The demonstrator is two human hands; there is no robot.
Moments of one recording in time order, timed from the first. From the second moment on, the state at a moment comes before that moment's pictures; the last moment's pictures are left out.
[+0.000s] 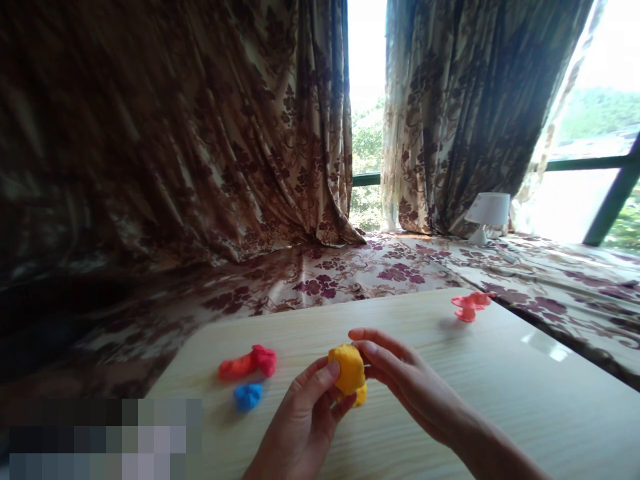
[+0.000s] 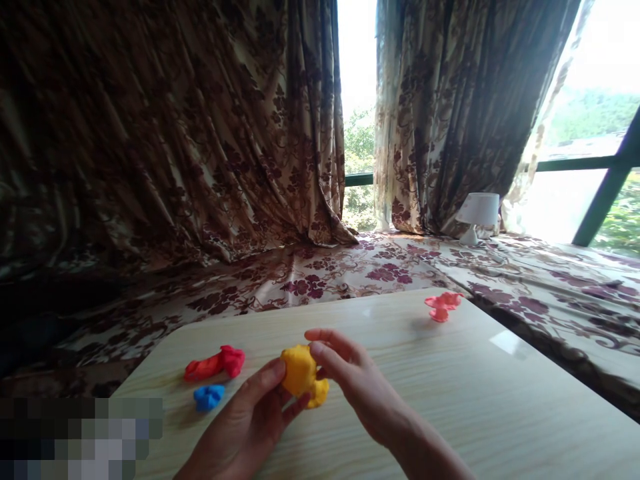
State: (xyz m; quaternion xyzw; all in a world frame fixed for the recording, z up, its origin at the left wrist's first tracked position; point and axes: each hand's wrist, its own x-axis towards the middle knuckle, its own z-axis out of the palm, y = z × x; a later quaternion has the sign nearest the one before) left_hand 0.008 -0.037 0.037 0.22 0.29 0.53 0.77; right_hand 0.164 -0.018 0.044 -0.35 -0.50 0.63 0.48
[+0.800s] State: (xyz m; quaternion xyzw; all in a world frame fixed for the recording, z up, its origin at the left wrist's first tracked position) left_hand 0.013 -0.036 0.037 0.27 0.31 0.54 0.74; right_hand 0.164 -0.019 0.048 -0.34 -0.53 0.64 0.45
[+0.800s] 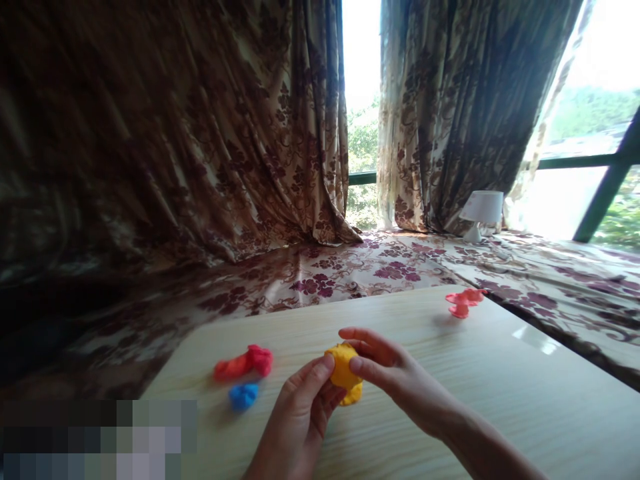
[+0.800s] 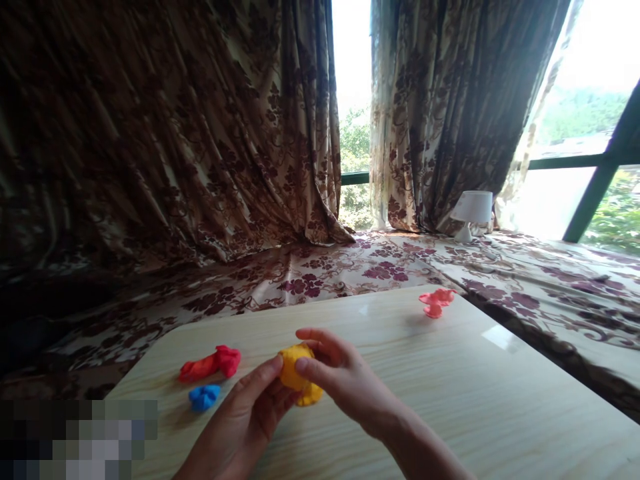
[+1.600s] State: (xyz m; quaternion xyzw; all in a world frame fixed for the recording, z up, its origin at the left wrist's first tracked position) left_hand 0.016 -0.042 0.047 0.35 0.37 0.56 0.66; right_hand 0.168 -0.017 0.050 -0.35 -0.54 0.62 0.45
